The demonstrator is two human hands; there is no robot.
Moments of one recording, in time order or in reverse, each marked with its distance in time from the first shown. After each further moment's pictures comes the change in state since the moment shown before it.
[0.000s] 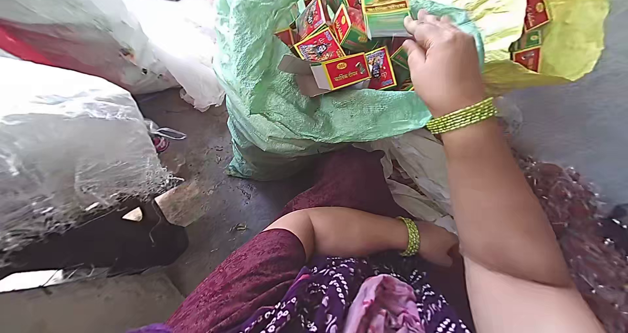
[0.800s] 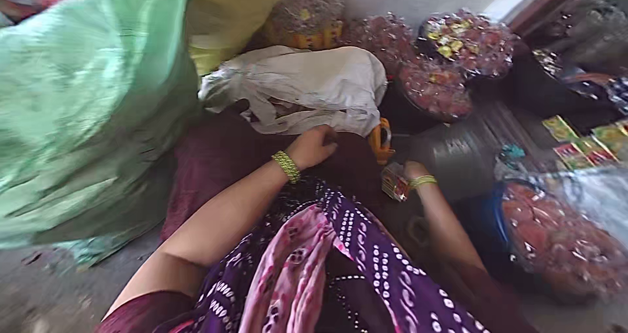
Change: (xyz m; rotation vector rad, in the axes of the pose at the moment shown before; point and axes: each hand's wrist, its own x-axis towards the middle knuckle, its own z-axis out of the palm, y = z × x) left_hand 0.027 -0.013 0.009 0.002 0.122 -0.168; right_hand -0.581 0.177 -0.042 -0.221 -1.016 1.602
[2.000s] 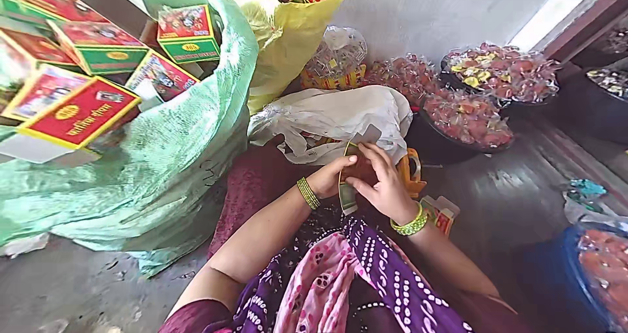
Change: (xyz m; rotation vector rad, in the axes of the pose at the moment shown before) left_hand -0.033 0.017 -0.026 -1.276 -0.309 0.285; right_hand -0.149 -0.171 -0.056 0.817 0.762 -1.303
